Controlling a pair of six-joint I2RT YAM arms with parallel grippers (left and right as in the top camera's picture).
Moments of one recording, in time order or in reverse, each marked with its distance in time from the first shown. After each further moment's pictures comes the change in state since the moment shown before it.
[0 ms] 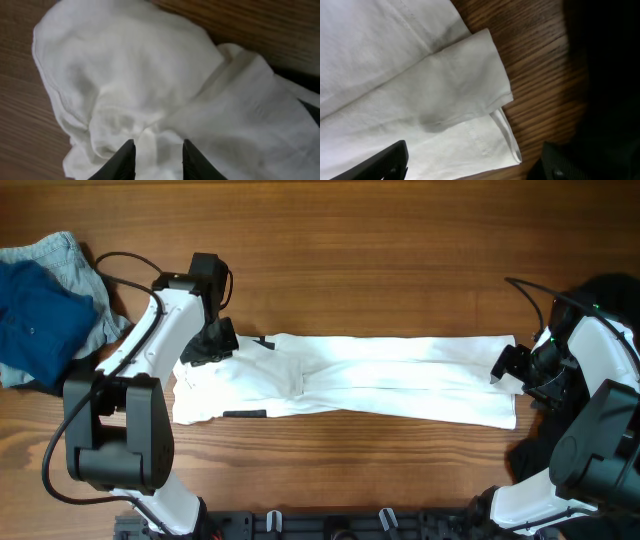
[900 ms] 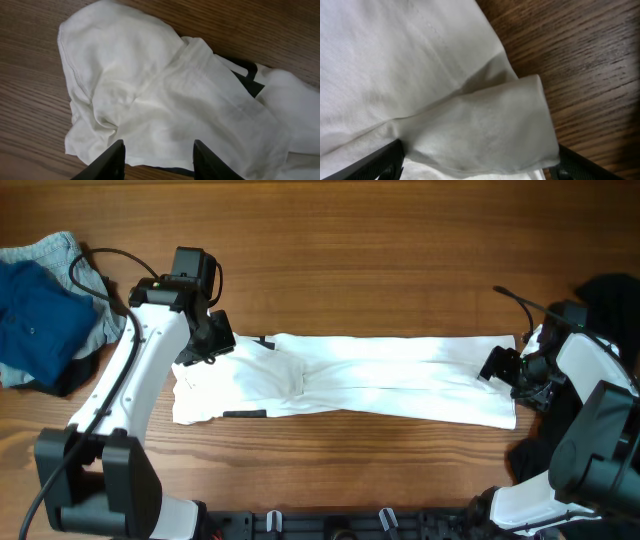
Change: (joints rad) left arm 0.002 -0.196 -0.006 -0.039 0.074 -0.012; right arm 0.000 -0.019 -0.162 0.281 -0.090 -0.034
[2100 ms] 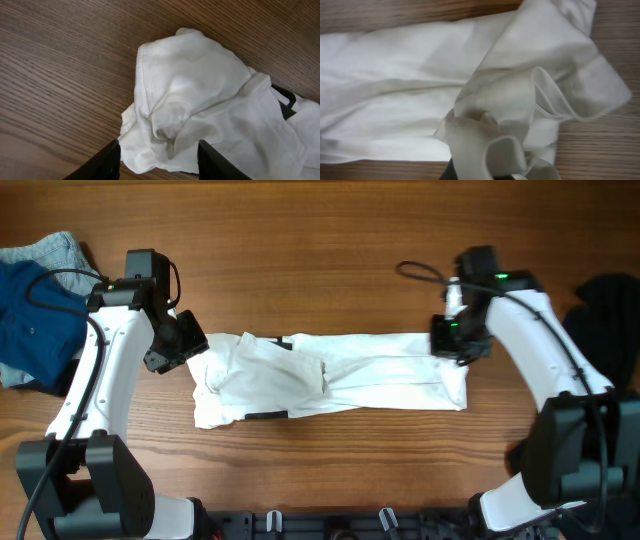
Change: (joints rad) left arm 0.175 -0.014 -0.001 -0.045 0.090 -0.004; right arm 0.515 0.010 0.321 -0.278 -0.006 0.034
